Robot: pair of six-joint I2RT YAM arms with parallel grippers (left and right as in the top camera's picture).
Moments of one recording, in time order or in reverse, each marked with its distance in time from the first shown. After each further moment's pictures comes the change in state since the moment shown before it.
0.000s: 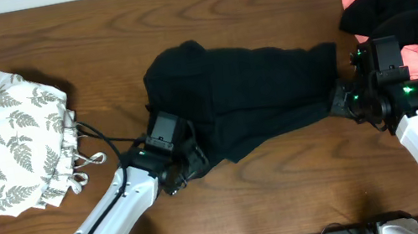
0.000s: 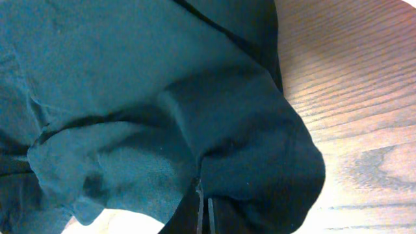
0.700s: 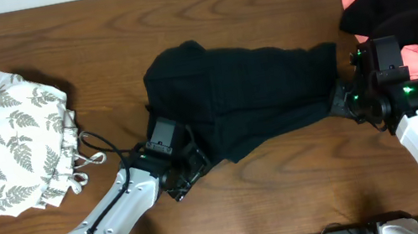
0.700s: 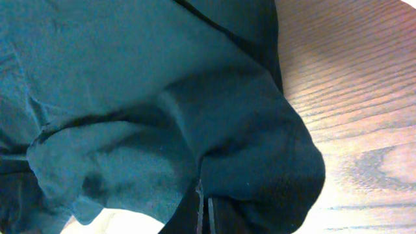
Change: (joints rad) left arm 0.017 0.041 -0.071 0.105 0.116 -0.112; right arm 0.000 0.000 0.000 0.000 0.000 -0.006
